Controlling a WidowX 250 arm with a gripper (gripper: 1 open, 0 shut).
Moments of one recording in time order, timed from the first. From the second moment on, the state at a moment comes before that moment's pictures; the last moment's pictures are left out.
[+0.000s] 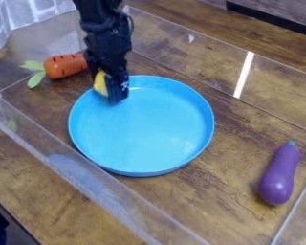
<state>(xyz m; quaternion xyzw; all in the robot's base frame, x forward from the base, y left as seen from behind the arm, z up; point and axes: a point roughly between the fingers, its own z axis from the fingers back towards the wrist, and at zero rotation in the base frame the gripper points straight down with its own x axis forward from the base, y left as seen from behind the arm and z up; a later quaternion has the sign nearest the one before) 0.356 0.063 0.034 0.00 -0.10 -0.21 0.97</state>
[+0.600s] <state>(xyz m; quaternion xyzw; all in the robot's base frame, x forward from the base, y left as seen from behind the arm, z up) 0.366 0.049 0.028 0.03 -0.13 -0.24 0.96</state>
